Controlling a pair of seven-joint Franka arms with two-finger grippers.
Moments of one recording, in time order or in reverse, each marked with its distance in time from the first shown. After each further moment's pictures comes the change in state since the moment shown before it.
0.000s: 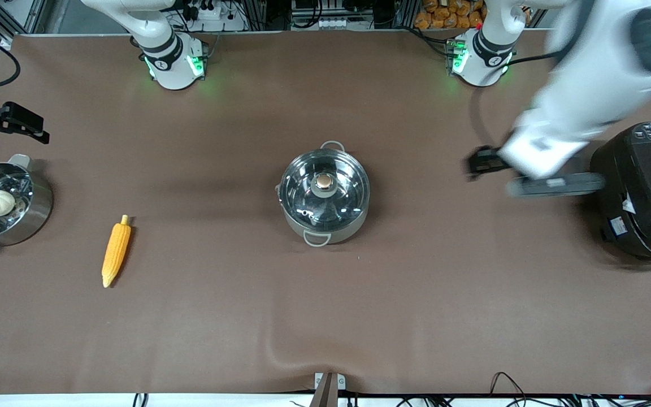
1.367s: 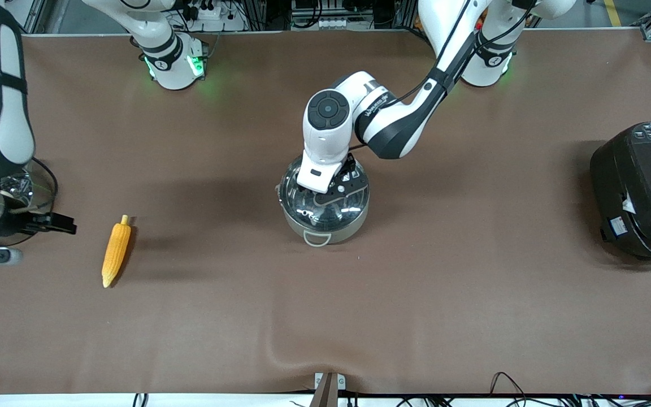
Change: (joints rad) left arm -0.388 0.410 0.007 0.144 0.037 0.251 -0.659; right arm -0.062 0.392 -0.011 0.018 0.002 0.363 0.000
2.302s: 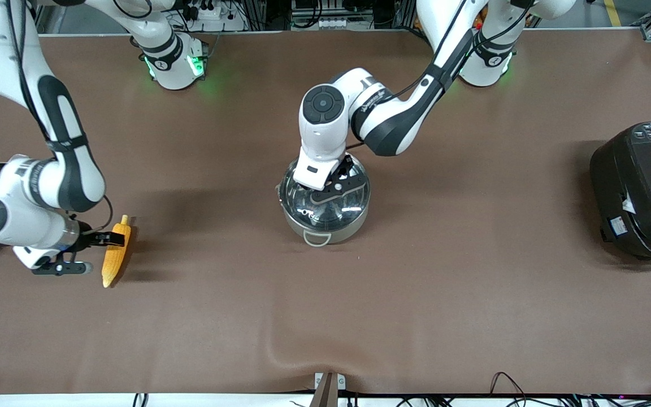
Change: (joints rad) left arm -0.008 -0.023 0.005 0.014 0.038 -0.038 0.030; right arm -0.007 0.176 -0.001 -0.251 0.000 0.422 0.000
